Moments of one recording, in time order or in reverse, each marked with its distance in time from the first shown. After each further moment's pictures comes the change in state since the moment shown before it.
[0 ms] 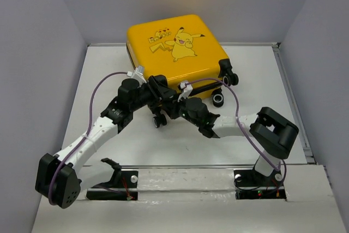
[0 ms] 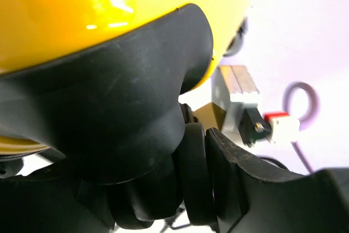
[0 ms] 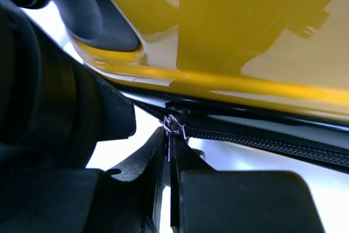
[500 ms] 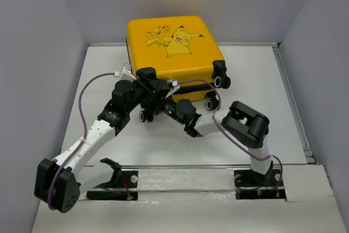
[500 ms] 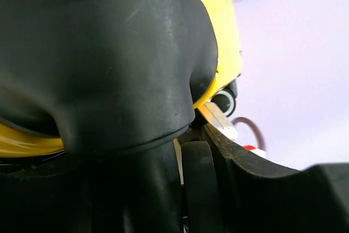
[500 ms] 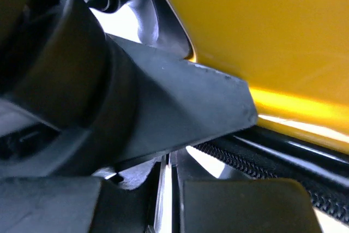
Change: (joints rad) left arm 0.026 -0.044 -0.068 0.157 -0.163 -0.082; right arm 0.042 0.262 0.161 0.408 -0.090 0.165
